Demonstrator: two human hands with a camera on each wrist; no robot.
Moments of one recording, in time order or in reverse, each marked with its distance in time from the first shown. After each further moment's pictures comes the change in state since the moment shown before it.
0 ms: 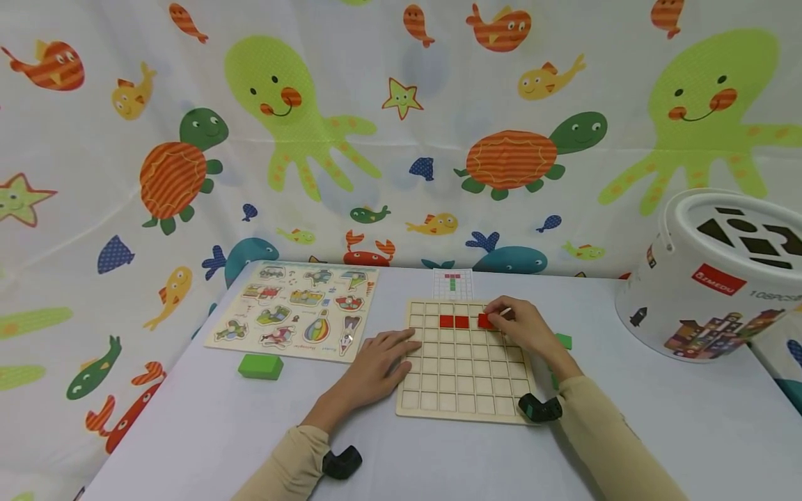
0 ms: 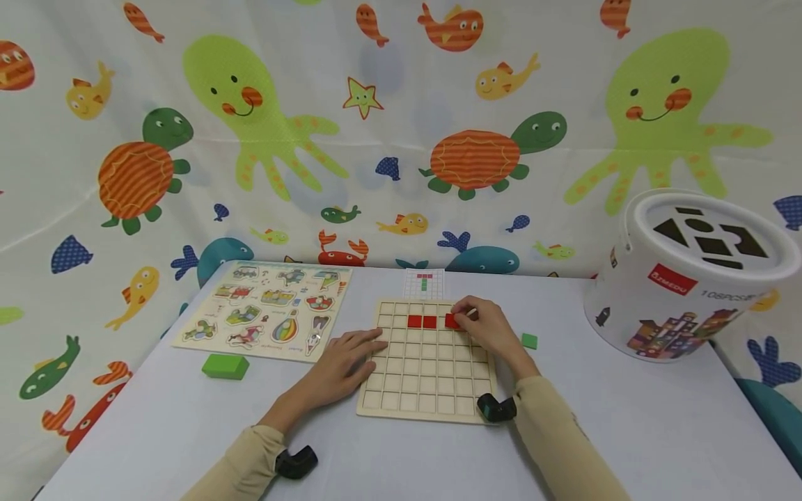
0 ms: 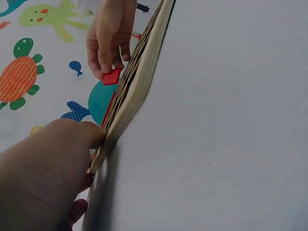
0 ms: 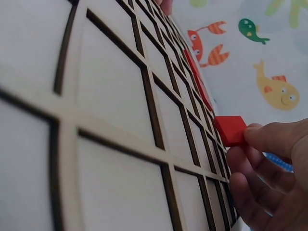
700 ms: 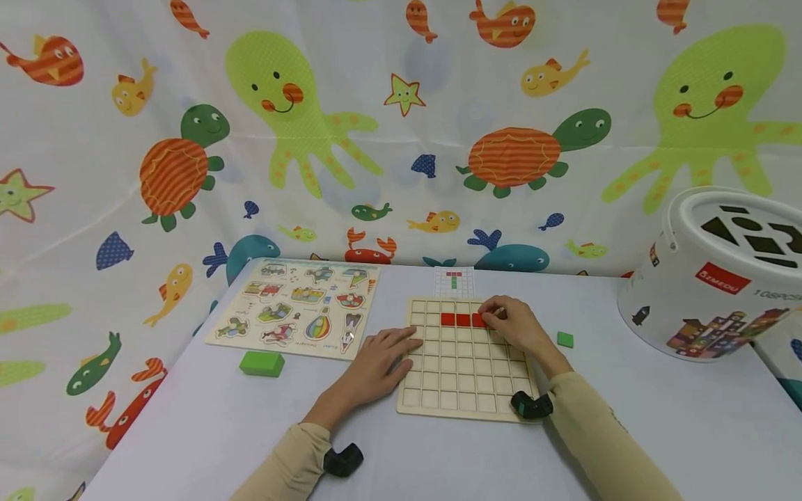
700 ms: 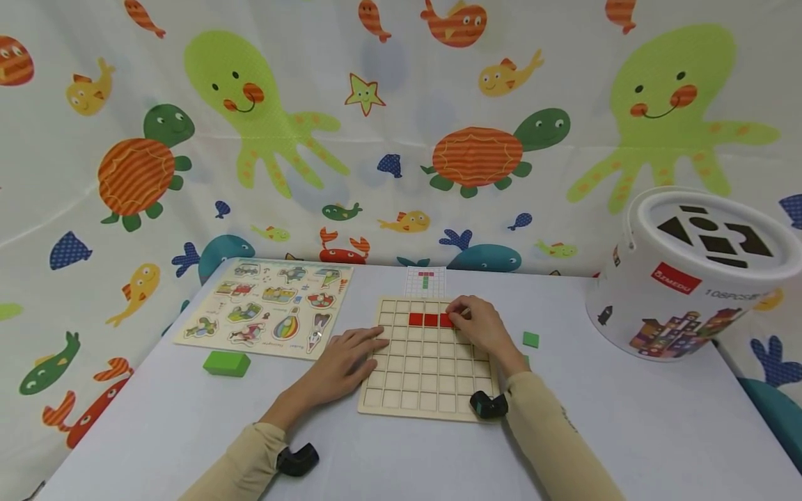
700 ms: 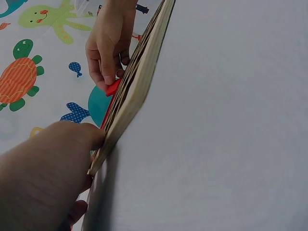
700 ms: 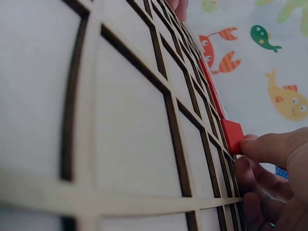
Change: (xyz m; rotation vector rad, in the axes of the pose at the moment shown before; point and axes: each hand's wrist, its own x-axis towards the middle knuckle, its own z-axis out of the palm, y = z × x) left_hand -0.001 0.001 -0.002 0.024 0.003 0.020; right_hand 0.007 -0.007 0.012 -0.070 -0.005 0.012
